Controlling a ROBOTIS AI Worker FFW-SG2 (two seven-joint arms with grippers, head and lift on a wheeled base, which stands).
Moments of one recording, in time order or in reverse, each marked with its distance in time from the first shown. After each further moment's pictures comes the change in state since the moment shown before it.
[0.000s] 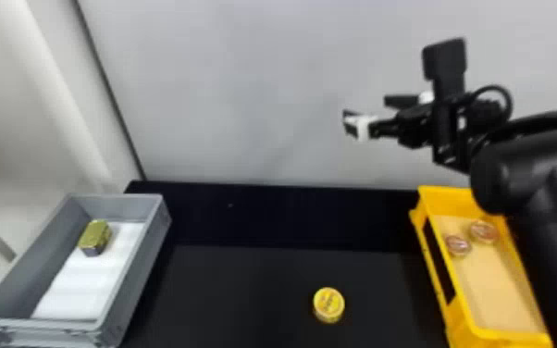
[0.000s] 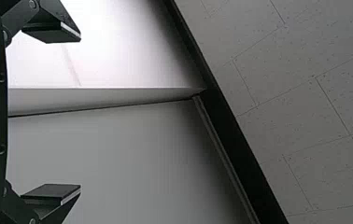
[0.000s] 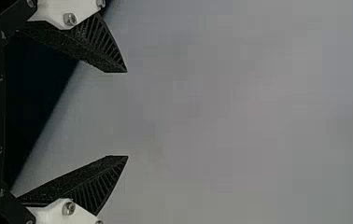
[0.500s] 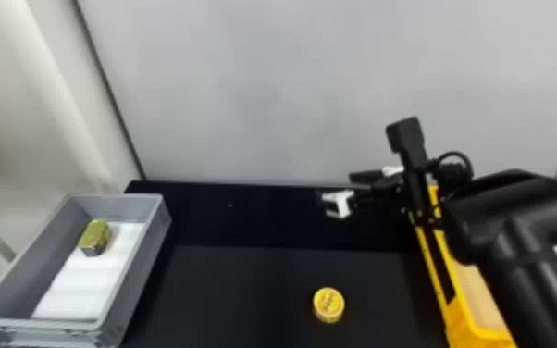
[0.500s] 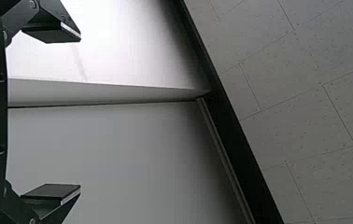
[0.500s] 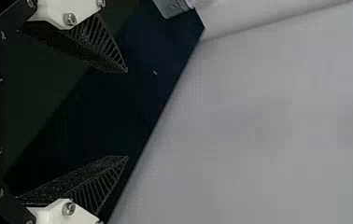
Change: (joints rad) left arm -0.031 -0.038 -0.023 0.042 0.011 -0.020 0.001; right arm 0.107 0.013 0.046 0.101 0.080 0.030 0.244
